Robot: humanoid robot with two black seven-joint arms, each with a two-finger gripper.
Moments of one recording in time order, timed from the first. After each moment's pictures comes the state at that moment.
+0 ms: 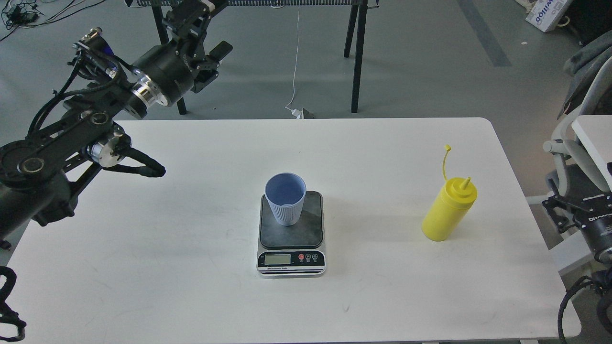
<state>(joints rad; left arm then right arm) -0.87 0.47 -0.70 -1.10 0.52 -0.13 -0.28 -0.06 -0.62 1.18 1.11 0.39 0.49 0.20</state>
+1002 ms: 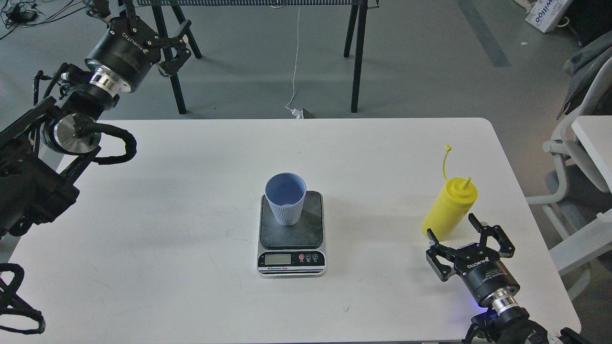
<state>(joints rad) -0.85 0.47 -0.80 -0.91 0.00 -0.37 -0.27 -0.07 -0.36 0.93 1.20 0.40 0.49 0.19</state>
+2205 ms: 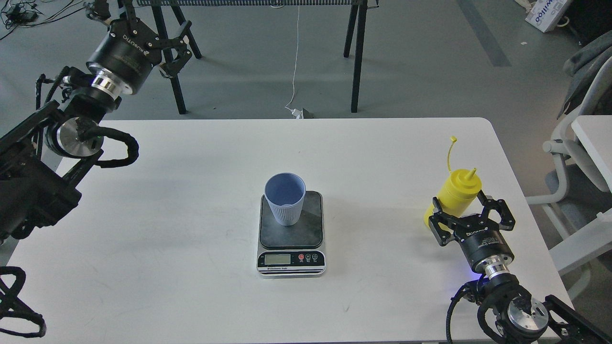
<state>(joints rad) -0.84 0.46 -0.80 -0.92 0.00 -0.37 -0.29 0.10 -0.26 0.99 1.00 0.41 0.49 0.20</state>
